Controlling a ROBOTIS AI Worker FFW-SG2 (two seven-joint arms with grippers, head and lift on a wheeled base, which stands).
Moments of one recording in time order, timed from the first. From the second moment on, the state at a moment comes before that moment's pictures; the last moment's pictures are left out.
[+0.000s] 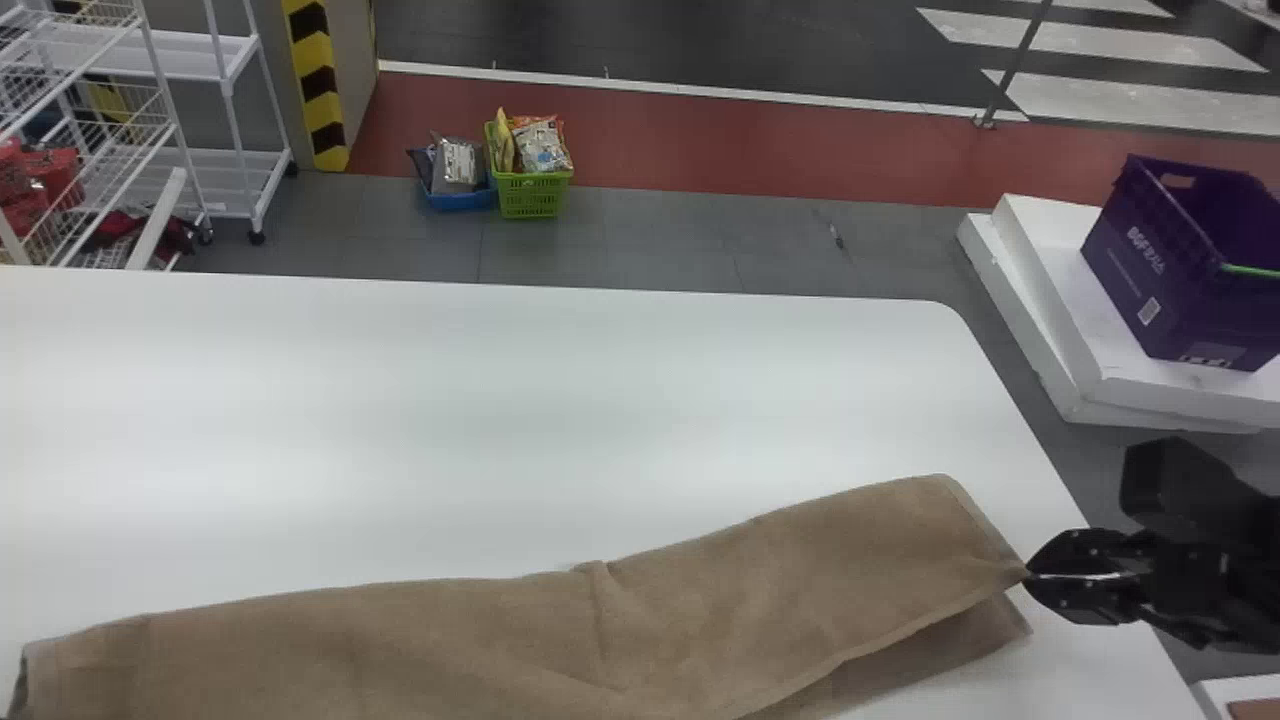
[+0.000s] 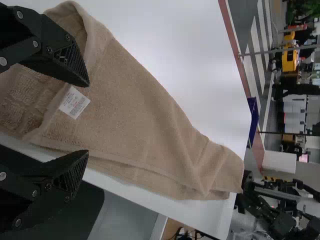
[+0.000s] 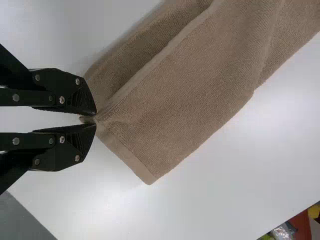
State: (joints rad) left arm 0.48 0.14 0.62 -1.94 -0.17 0.10 -1.57; right arm 0.35 -0.48 -0.40 -2.06 0.69 0.38 1.36
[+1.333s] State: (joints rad) left arm 0.47 0.15 0.62 -1.92 -0.17 0.08 -1.57; right arm 0.38 -0.45 -0.37 -2.03 0.81 0.35 1.36
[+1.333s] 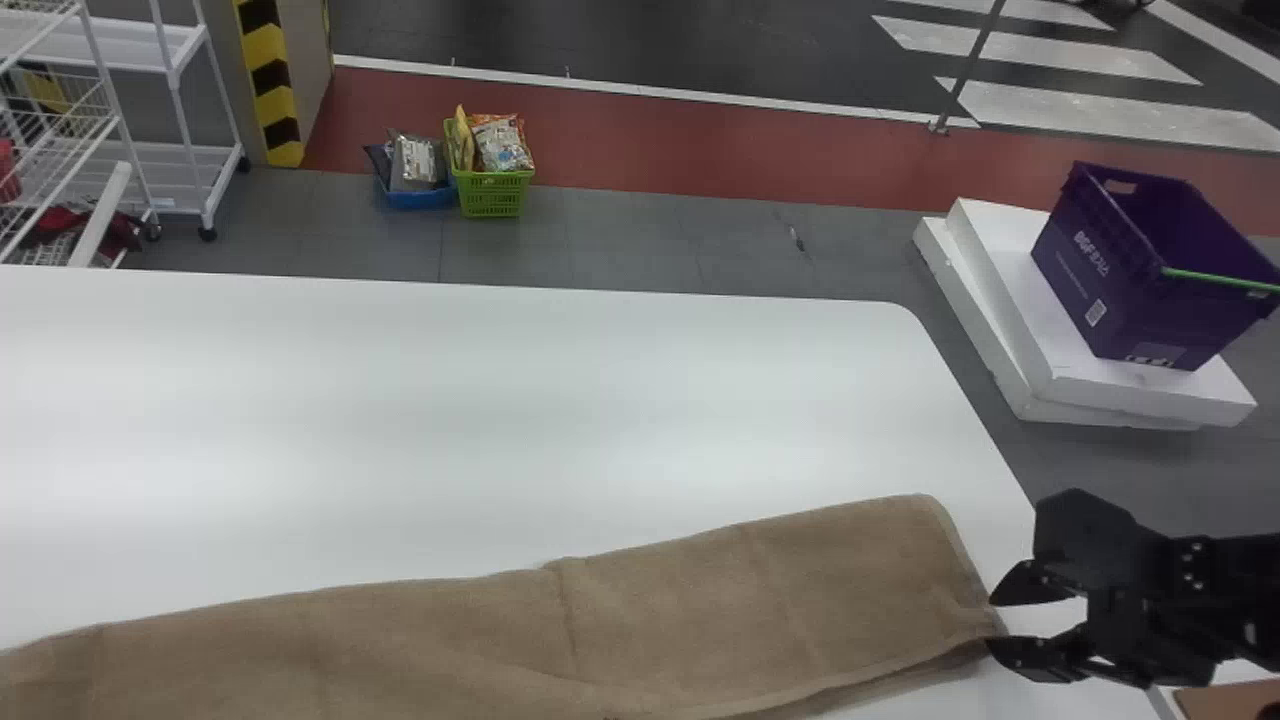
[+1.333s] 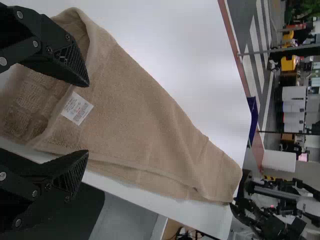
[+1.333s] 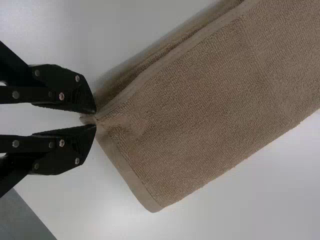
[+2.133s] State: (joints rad) left arm 0.46 0.15 0.65 -1.93 -0.15 0.13 -1.57; right arm 0.23 -0.28 -0.68 -2.19 0.17 1.14 1.36
